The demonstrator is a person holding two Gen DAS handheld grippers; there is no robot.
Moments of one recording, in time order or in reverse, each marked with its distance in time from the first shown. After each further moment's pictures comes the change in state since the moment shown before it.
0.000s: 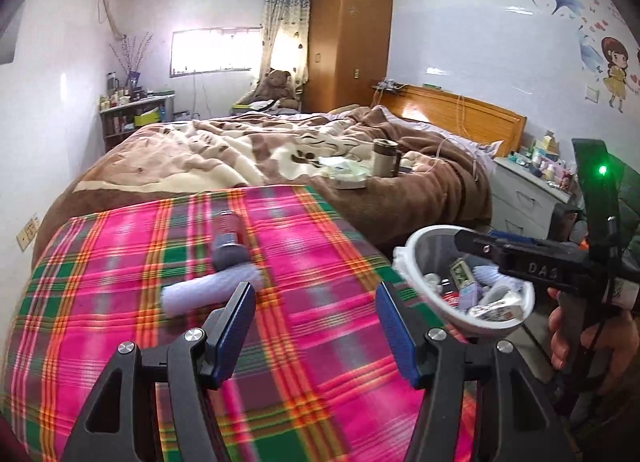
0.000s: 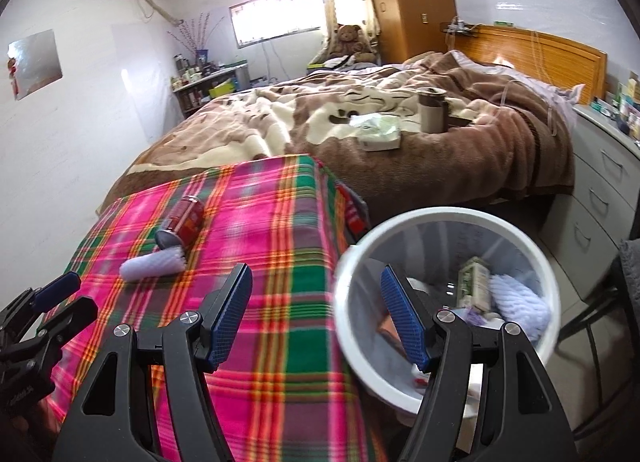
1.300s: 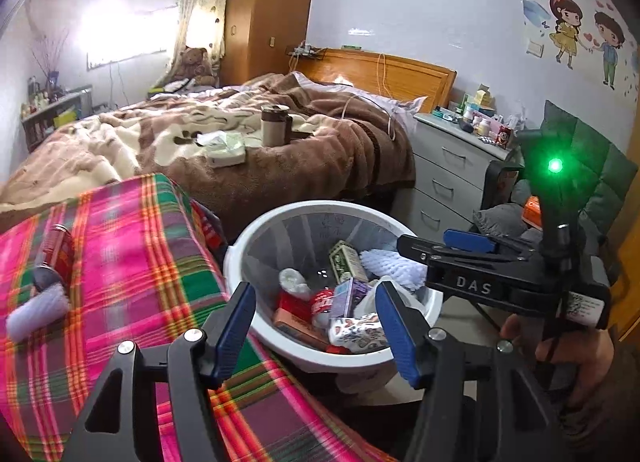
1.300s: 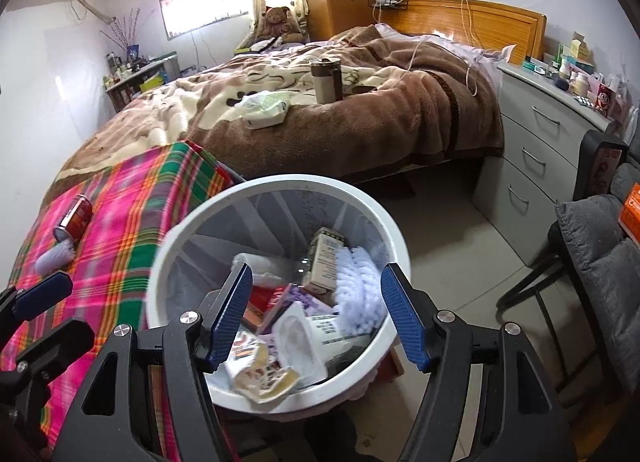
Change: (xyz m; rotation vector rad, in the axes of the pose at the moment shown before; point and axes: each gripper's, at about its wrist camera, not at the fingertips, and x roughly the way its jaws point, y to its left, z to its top) left arm 0.071 -0.178 0.008 0.115 0.107 -0.240; right arm -0.020 -0.137 -0.016 0.106 0.067 -0.200
